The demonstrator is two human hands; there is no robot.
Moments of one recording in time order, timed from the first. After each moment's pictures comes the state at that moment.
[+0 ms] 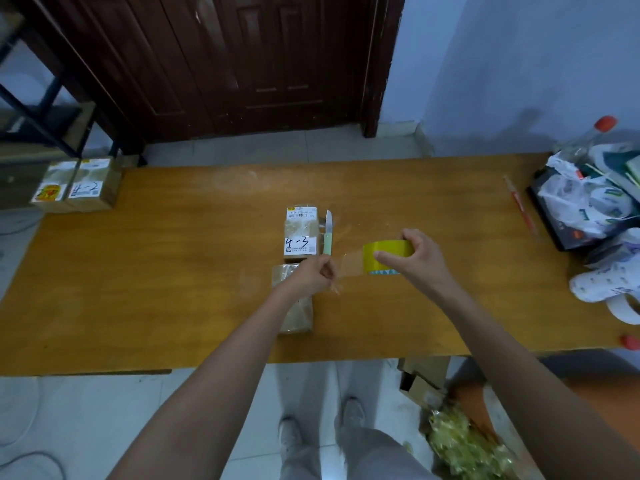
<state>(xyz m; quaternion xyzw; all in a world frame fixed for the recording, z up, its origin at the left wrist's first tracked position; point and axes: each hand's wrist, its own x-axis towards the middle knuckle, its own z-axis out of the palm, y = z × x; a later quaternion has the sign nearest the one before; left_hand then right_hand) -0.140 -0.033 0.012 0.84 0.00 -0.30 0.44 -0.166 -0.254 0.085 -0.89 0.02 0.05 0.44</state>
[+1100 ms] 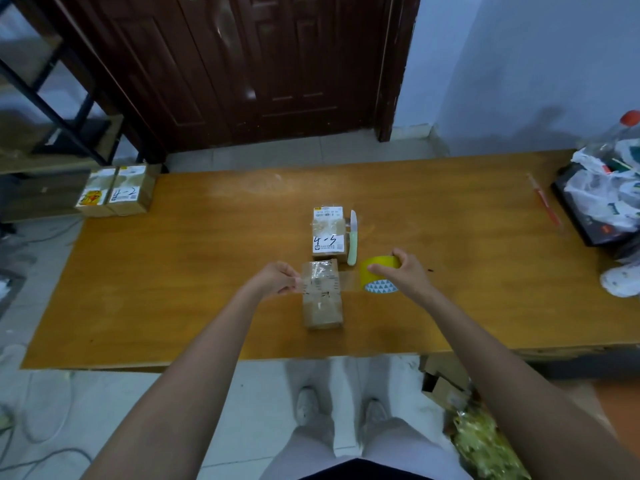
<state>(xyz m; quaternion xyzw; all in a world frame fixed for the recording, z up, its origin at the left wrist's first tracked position) -0.158 0.088 0.018 0.82 0.17 -0.33 0.43 -0.171 -0.196 0.027 -0.85 0.13 0.19 0.48</state>
